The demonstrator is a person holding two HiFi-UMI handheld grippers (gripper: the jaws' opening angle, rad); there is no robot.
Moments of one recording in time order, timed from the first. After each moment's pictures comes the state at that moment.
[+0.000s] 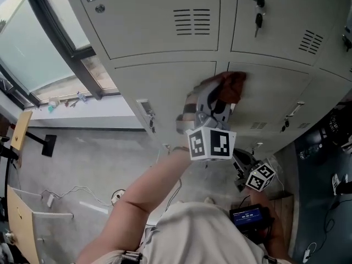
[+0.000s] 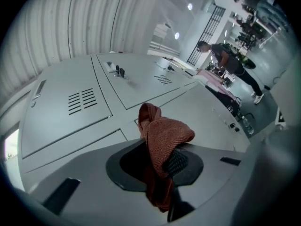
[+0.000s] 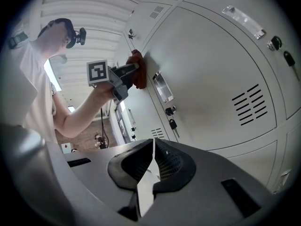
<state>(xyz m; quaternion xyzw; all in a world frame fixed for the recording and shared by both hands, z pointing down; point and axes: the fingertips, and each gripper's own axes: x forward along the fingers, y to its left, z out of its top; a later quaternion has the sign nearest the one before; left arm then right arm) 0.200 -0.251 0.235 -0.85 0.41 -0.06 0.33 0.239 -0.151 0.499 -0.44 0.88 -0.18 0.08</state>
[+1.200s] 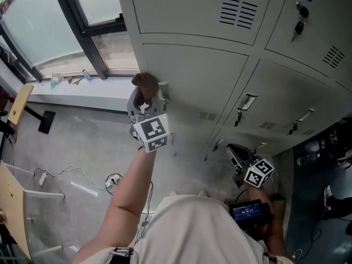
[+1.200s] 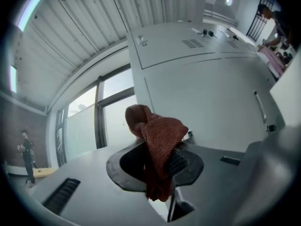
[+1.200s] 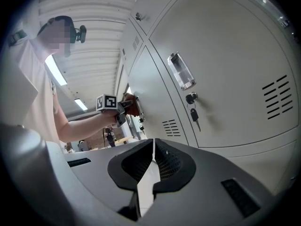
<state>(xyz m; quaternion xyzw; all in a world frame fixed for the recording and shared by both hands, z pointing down) -0.100 -0.321 0.330 -0.71 0.69 -0.05 0.14 0.185 -0.158 0.503 -0.40 0.90 -0.18 0.02</state>
